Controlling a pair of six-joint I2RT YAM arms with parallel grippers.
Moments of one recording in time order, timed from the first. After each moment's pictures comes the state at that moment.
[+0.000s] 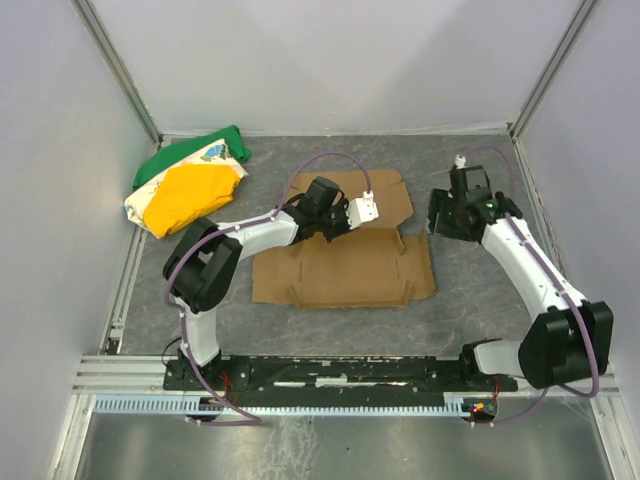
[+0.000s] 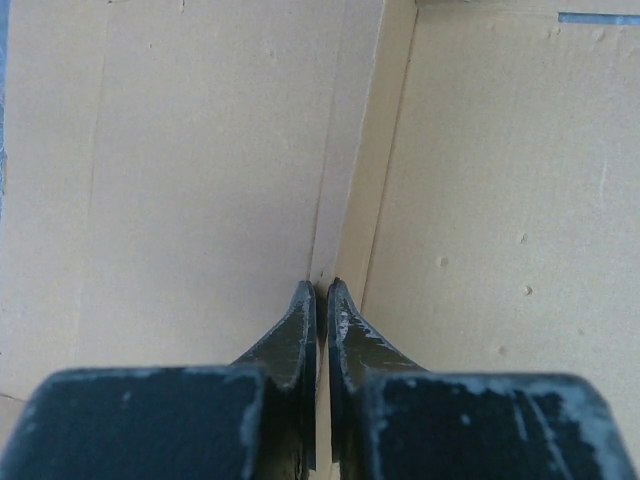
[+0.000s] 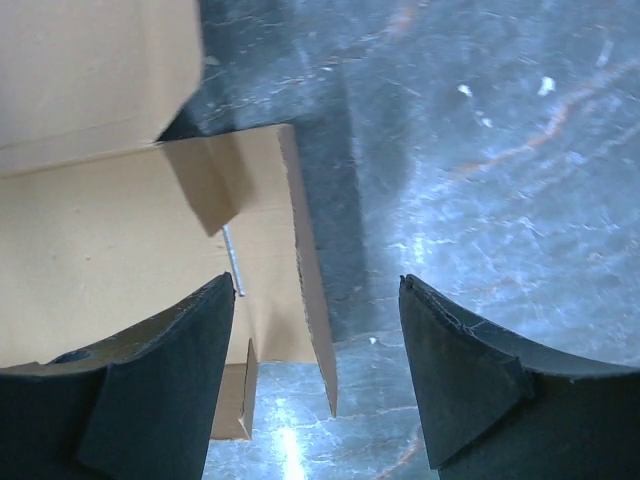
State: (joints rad) left arm -0.68 1.91 1.25 -0.08 0.31 0.66; right arm 0.23 1.35 1.10 -0.73 0.09 0.34
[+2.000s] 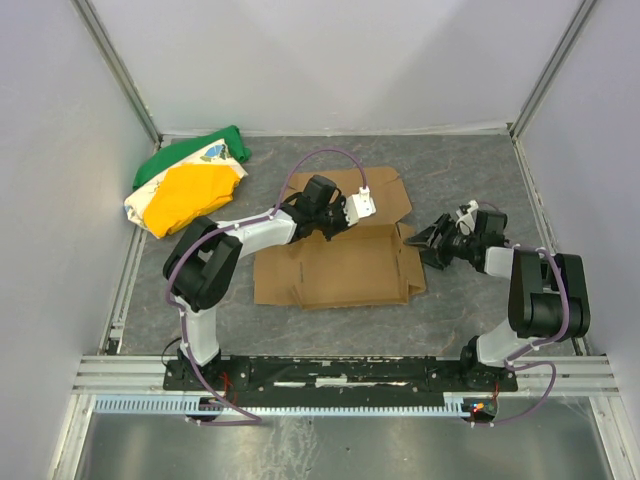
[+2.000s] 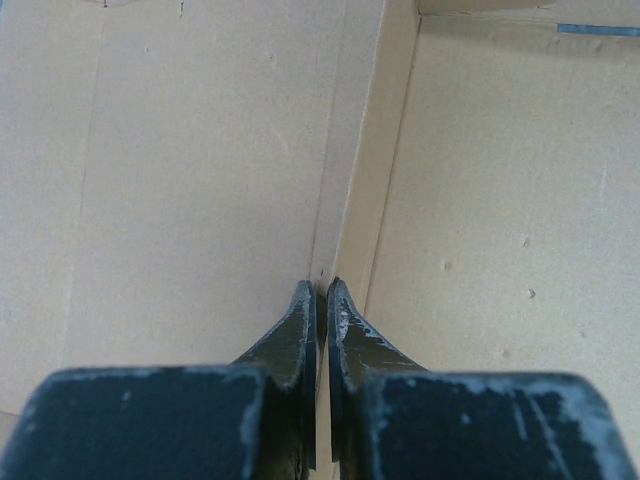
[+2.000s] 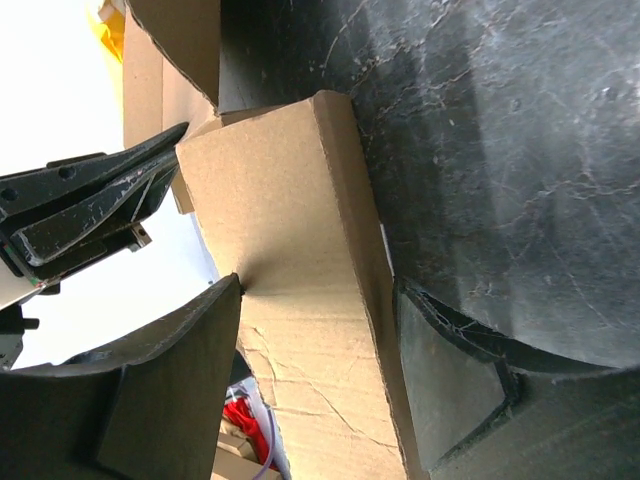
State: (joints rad) left arm -0.66 1.92 1.25 -0.05 0.33 0.62; right arm -0.13 1.57 0.57 0.18 -0.83 0.75
